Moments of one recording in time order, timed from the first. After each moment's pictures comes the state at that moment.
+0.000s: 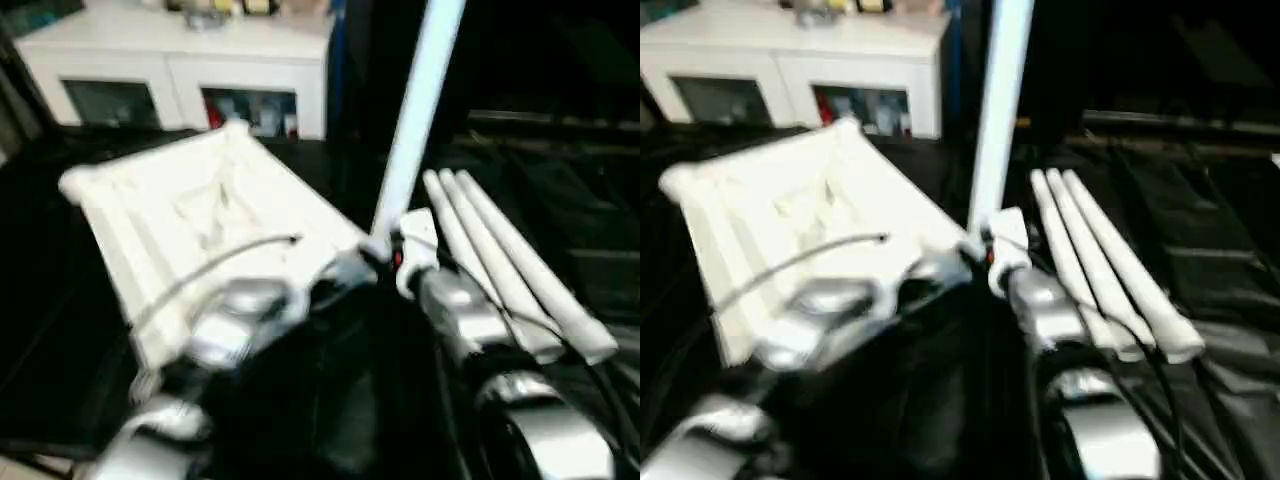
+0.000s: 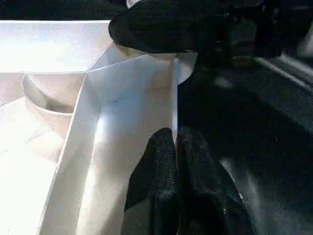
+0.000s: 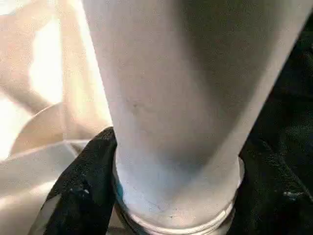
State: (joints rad) left arm -0.59 0.08 -0.25 0.56 0.06 0.36 -0.60; right arm -0.71 -0.03 -0.06 0.99 0.07 0.01 0.18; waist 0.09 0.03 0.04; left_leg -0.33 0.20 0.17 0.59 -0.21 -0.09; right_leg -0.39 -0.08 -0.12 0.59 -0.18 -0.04
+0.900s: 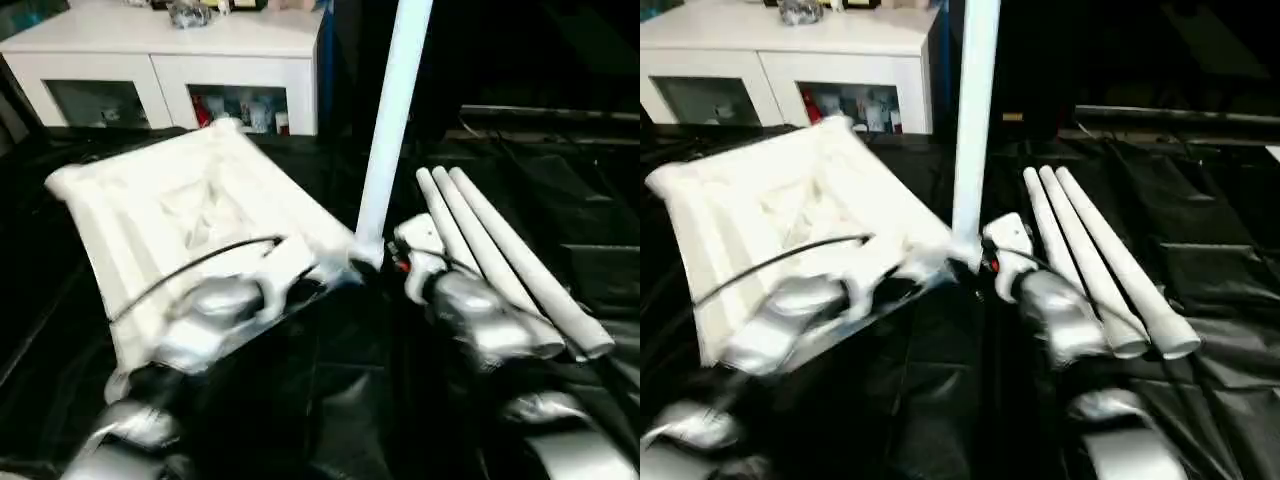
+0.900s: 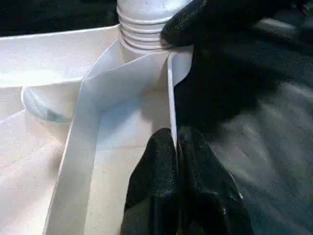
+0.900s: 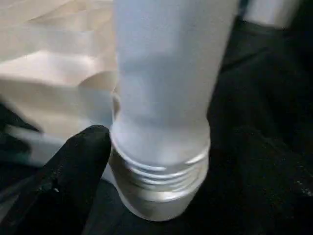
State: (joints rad) left arm -0.47 0.32 -0.25 0.43 0.00 0.18 -0.89; right arm -0.56 -0.23 0.08 0.74 0.07 -0.03 0.75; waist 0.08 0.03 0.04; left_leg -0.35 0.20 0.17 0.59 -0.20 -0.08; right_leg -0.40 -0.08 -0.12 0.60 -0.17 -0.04
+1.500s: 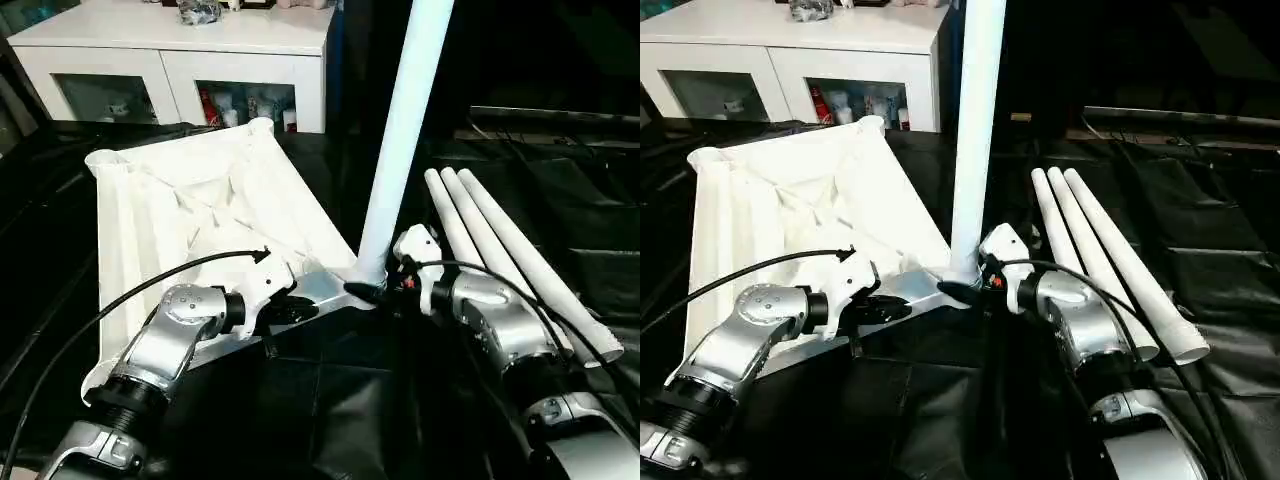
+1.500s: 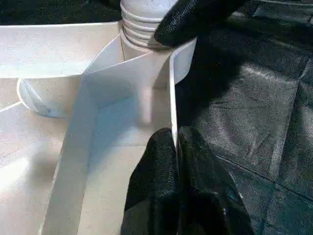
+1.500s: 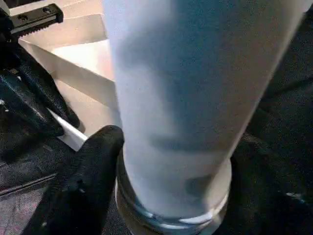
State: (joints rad) left arm -0.42 0.37 -0.25 0.36 -0.03 0.19 -1.00; right arm -0.57 -0.26 0.12 0.71 0.09 0.00 0.96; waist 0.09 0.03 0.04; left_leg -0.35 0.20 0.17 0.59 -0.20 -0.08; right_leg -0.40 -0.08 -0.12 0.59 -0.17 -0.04
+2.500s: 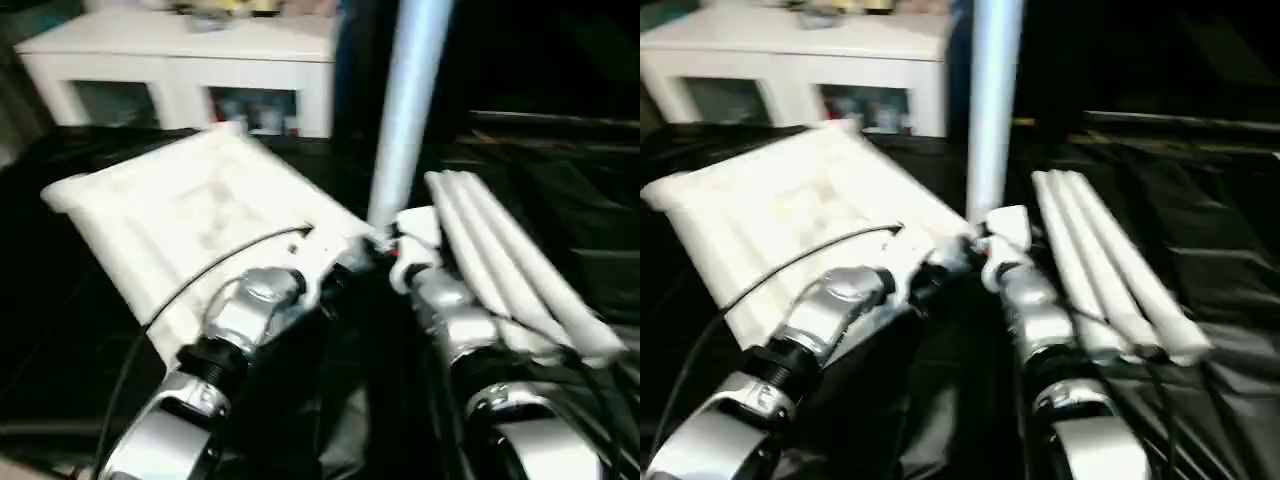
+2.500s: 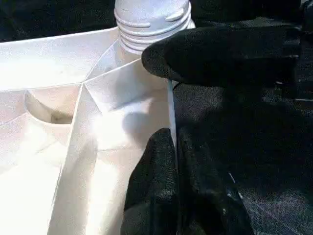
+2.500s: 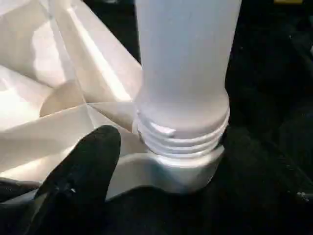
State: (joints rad) left arm -0.66 0.07 -0.24 0.70 0.09 0.22 -0.54; right arm -0.61 -0.03 -0.03 0.82 0.04 0.02 0.22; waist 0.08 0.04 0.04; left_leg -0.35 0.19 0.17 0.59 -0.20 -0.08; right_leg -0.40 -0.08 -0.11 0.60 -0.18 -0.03
